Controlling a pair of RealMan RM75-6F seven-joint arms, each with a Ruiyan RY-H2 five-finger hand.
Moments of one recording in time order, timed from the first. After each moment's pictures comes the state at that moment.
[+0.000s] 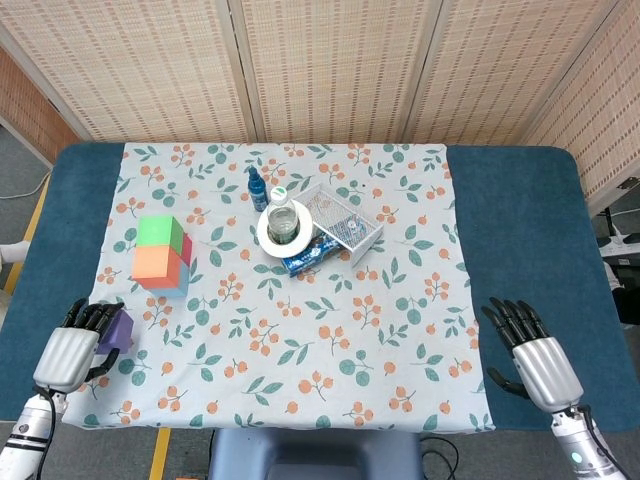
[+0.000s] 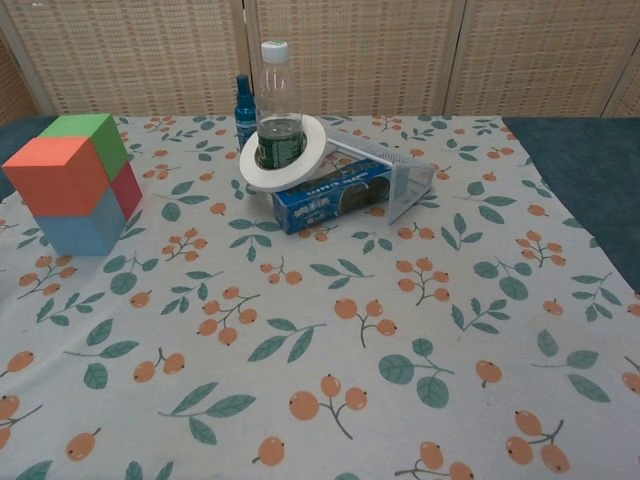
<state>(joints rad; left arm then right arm) -0.25 -1.28 0.04 -1.38 1.50 1.35 0.10 0.12 -1.19 -0.05 -1.56 -1.71 1.48 -0.03</state>
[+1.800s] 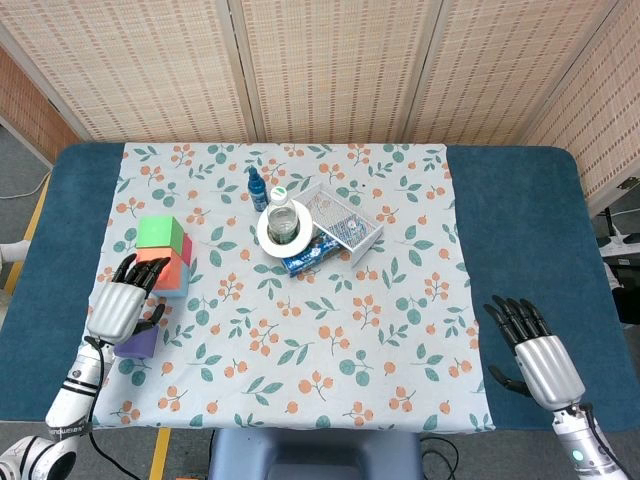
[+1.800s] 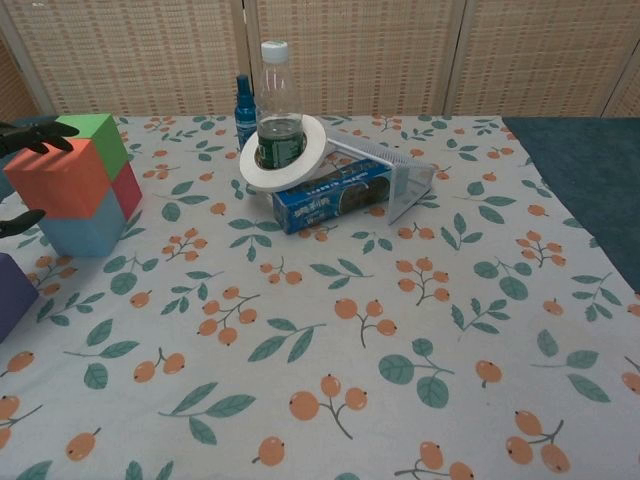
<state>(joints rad) -0.43 -1.42 -0.09 -1.28 1.50 1.26 0.06 0.12 -1.19 -0.04 -1.56 -1.69 1.47 -0.02</state>
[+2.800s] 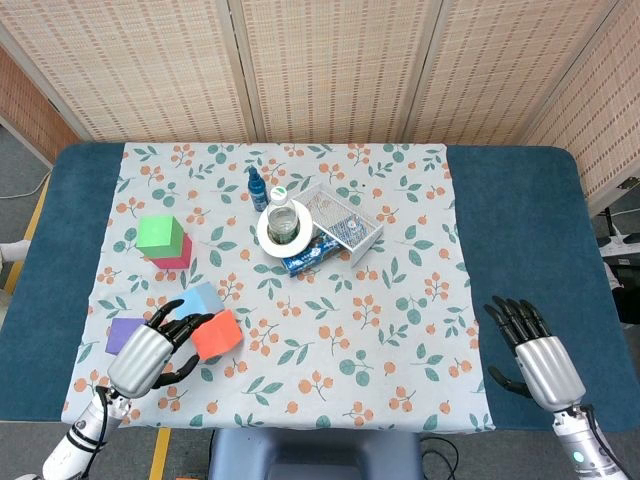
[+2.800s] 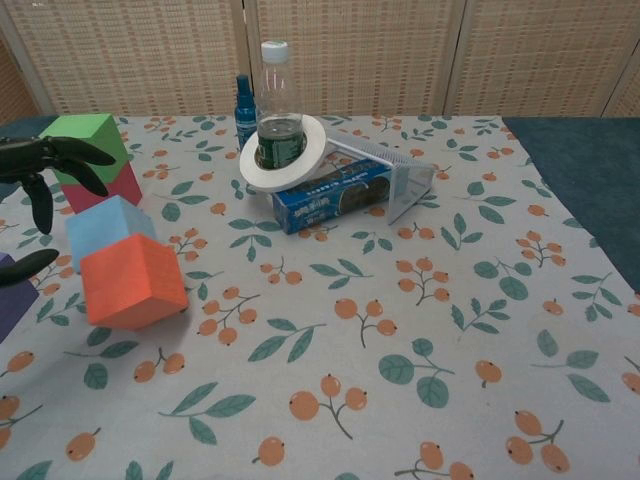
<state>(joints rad) -0.37 -1.35 0.06 -1.51 1.81 1.46 -0.02 0.12 -1.19 -0.04 -1.57 -1.70 1.48 -0.01</state>
